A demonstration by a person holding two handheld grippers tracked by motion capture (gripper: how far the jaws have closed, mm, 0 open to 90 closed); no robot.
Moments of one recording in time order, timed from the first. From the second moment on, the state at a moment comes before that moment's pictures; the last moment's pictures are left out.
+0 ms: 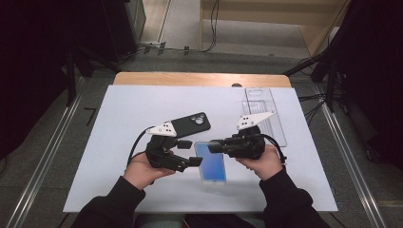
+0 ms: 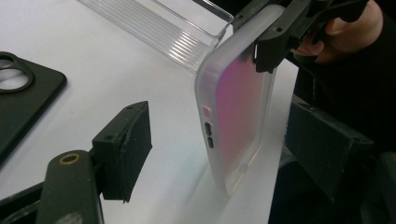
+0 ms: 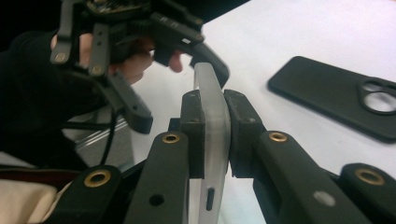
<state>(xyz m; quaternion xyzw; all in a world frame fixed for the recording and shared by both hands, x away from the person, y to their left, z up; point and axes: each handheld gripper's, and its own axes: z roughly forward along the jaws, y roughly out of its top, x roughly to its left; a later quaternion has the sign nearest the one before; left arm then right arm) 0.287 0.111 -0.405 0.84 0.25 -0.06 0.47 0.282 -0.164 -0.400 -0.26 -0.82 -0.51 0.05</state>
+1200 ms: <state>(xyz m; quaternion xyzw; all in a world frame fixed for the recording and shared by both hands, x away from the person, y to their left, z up) 0.292 0.117 -0.398 0.84 0.20 -0.16 0.48 0.284 -0.160 -0.402 -0.22 -0.80 -0.54 0.13</state>
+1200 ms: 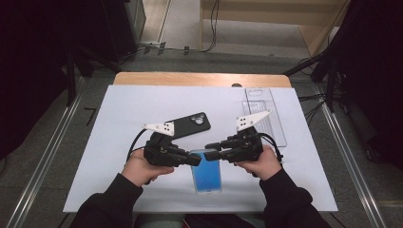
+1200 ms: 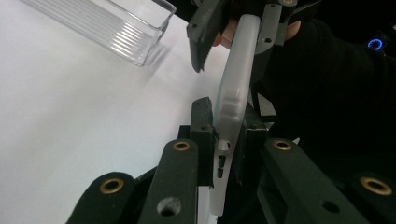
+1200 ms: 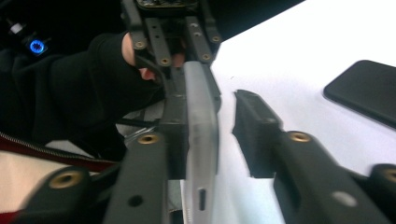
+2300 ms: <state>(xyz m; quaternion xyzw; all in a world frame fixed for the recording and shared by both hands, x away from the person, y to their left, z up) 0.300 0.140 -0.387 0.78 0.41 -0.03 0.48 0.278 -0.140 -0.420 -0.36 -0.78 -0.50 -0.08</state>
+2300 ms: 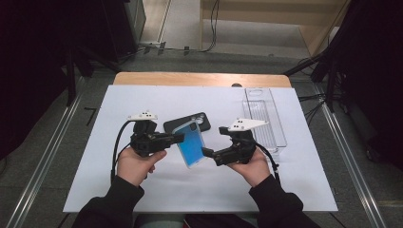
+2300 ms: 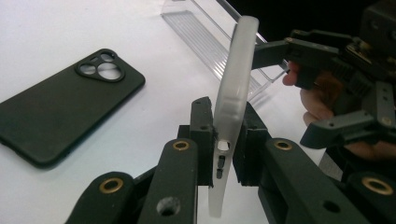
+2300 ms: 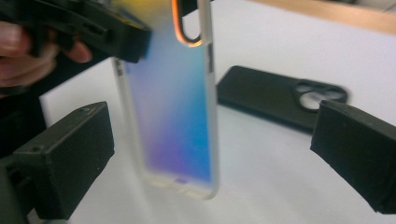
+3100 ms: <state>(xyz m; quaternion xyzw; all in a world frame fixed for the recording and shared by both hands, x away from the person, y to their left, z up) 0.293 0.121 -0.392 0.78 0.43 -0.02 0.45 0.268 -0.104 -0.432 -0.40 -0.77 -0.48 -0.11</state>
